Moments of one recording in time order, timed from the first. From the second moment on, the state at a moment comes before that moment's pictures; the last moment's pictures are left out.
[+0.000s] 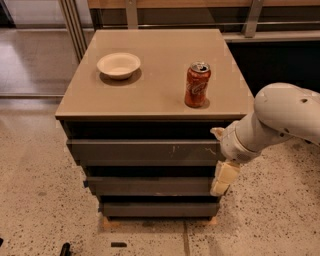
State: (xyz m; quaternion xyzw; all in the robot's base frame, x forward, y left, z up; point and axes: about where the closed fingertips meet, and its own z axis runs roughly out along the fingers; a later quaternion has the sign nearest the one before) arm 0.491 -0.155 0.722 -0.64 0.73 0.08 0.20
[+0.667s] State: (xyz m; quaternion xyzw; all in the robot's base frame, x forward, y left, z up) arm 0.519 -0.151 0.700 -0.65 0.73 0.07 0.22
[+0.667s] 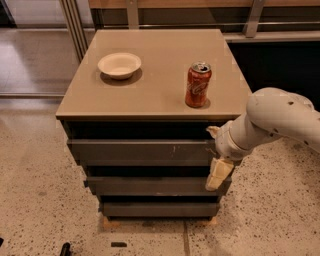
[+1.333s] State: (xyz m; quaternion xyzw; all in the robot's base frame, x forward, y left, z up) arm 0.554 -0.136 0.668 -0.66 0.72 0.10 0.20
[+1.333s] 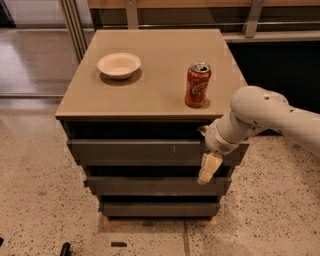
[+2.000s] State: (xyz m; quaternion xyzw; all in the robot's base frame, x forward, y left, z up) arm 0.556 -0.127 0.646 -0.66 0.72 0.13 0.16
